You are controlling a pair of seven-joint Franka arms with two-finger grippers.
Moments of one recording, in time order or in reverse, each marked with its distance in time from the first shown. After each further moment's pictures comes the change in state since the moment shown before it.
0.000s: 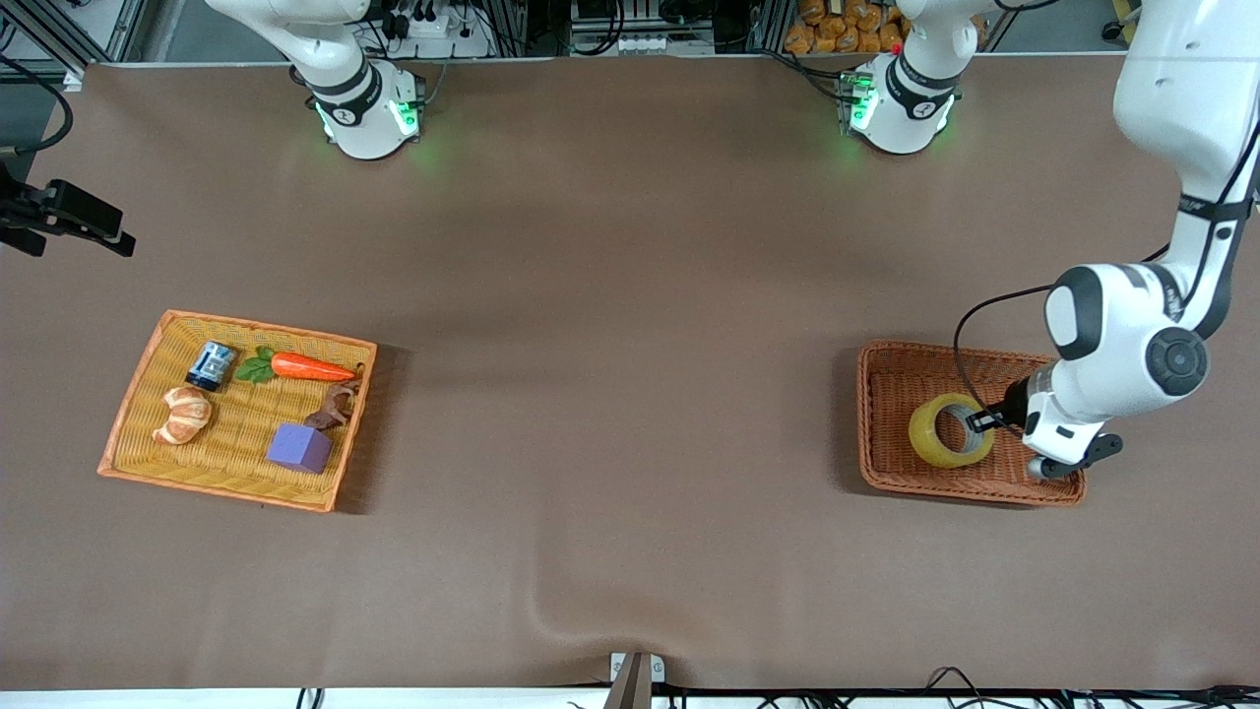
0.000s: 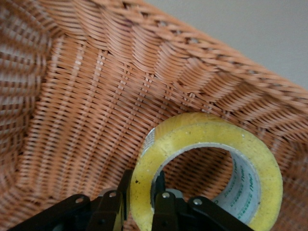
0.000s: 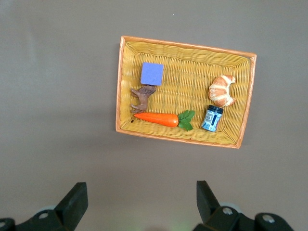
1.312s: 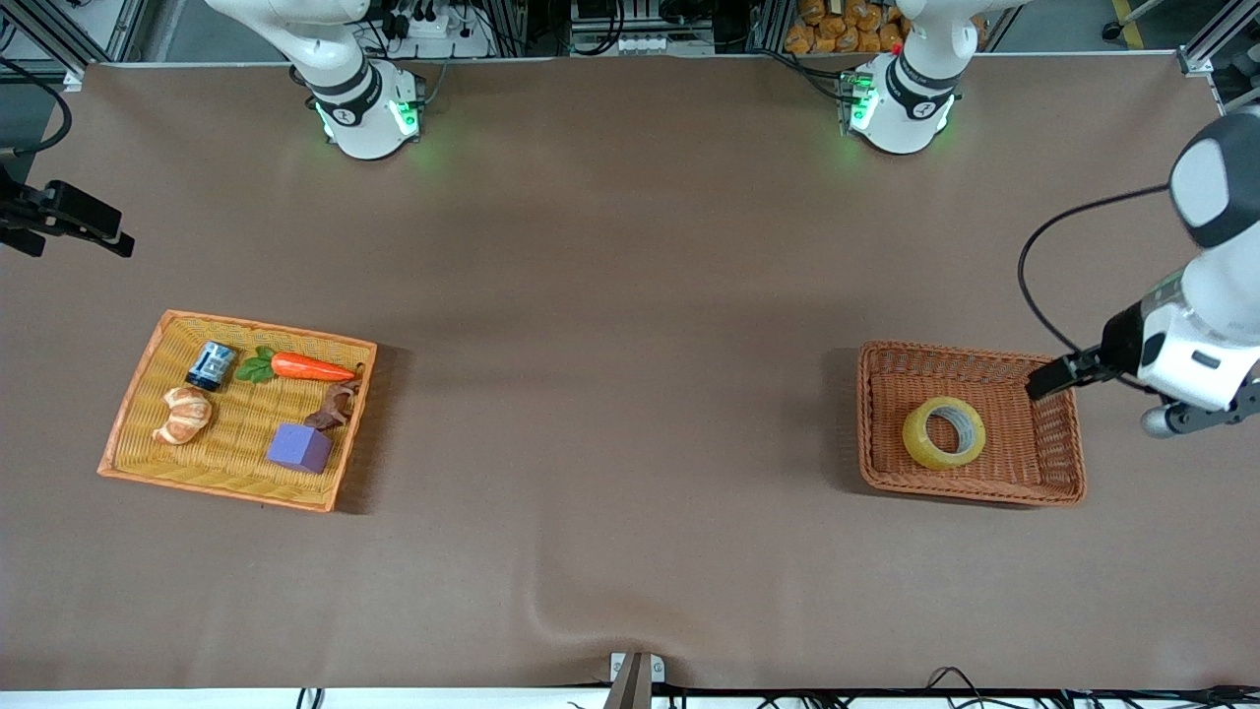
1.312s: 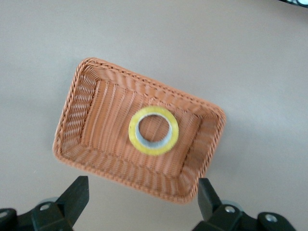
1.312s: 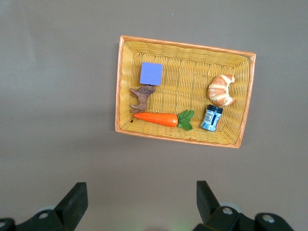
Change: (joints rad) left arm -0.006 -0.335 -0.081 0.261 0.004 -0.496 0.001; right arm -0.002 0.001 -0.001 0.000 0.000 0.000 0.000
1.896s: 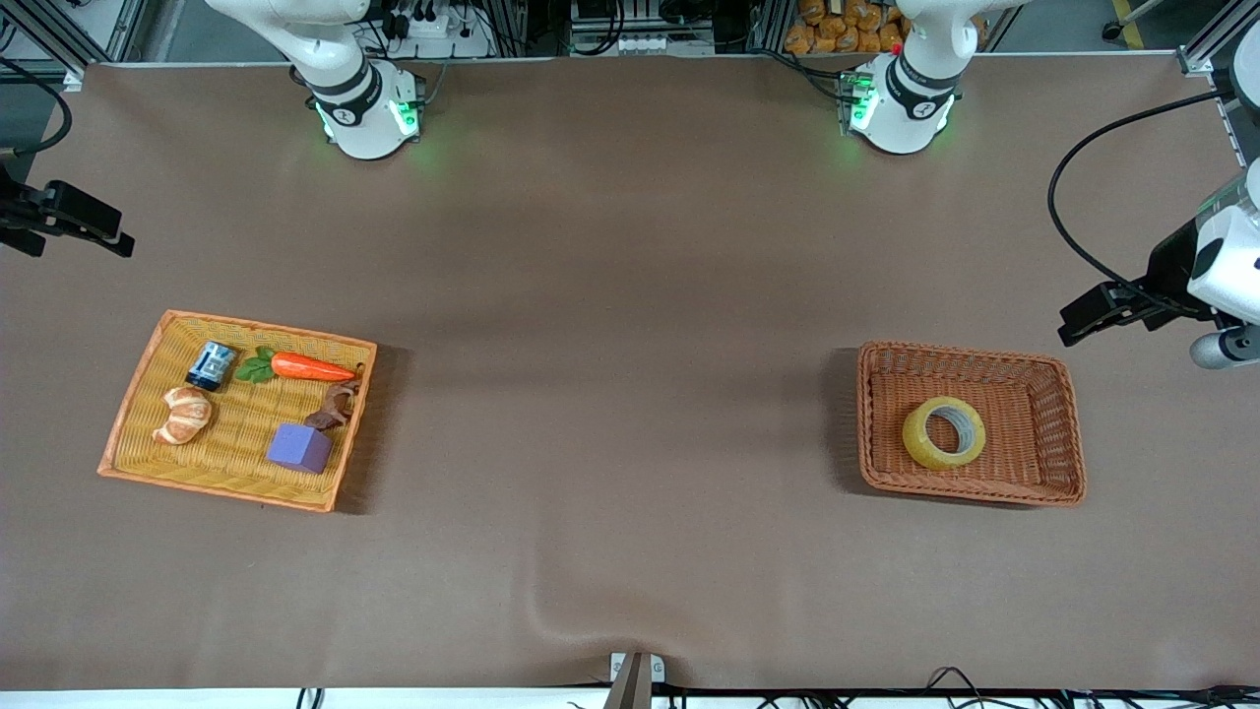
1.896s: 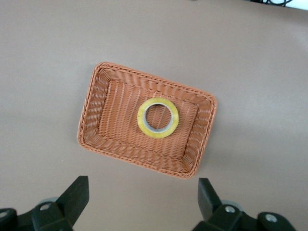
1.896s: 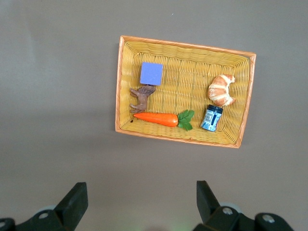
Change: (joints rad) left arm 0.001 -0.097 -0.015 0.056 0.023 -0.131 0.053; right arm 0.000 0.000 0.000 0.000 0.000 0.000 0.000
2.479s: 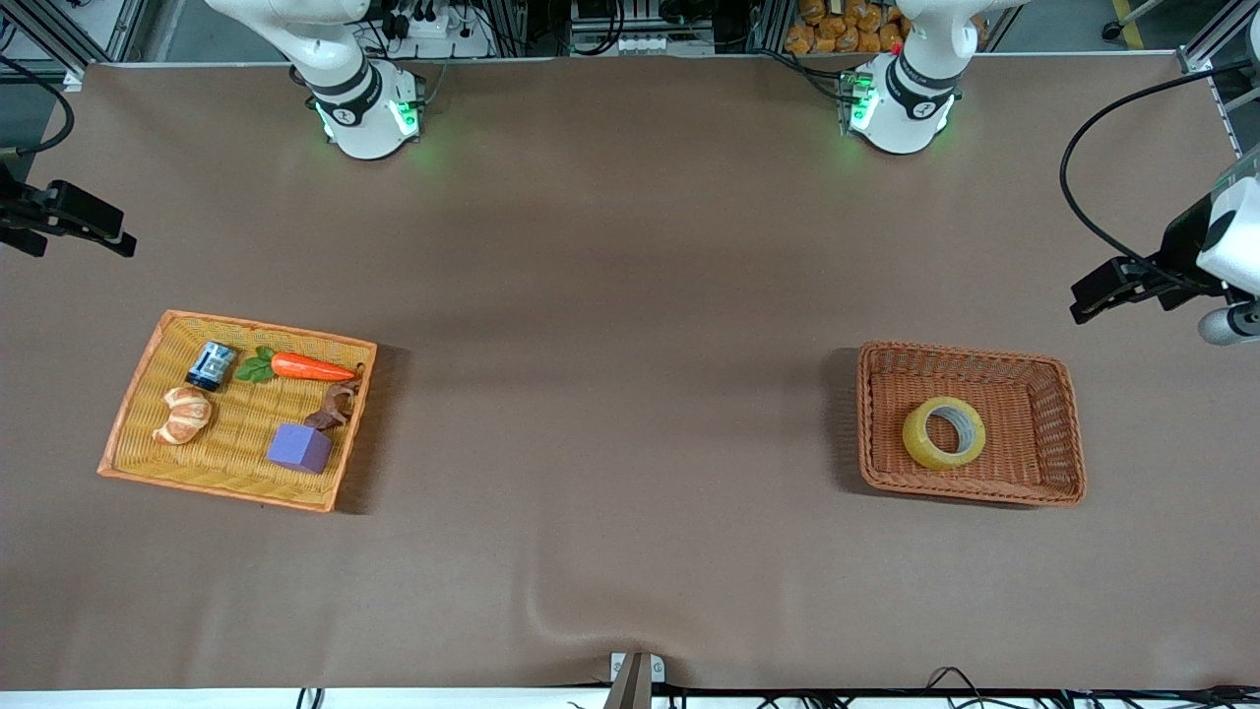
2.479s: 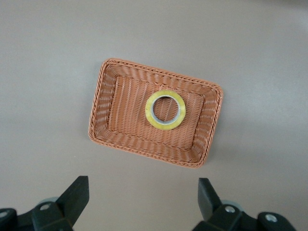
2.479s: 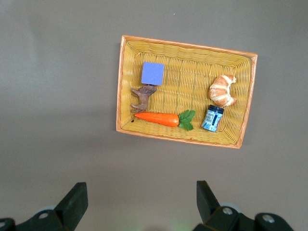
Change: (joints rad) left arm 0.002 -0.040 0.011 0.002 0.006 -0.044 0.070; right arm 0.000 0.000 0.008 0.000 0.000 0.000 0.000
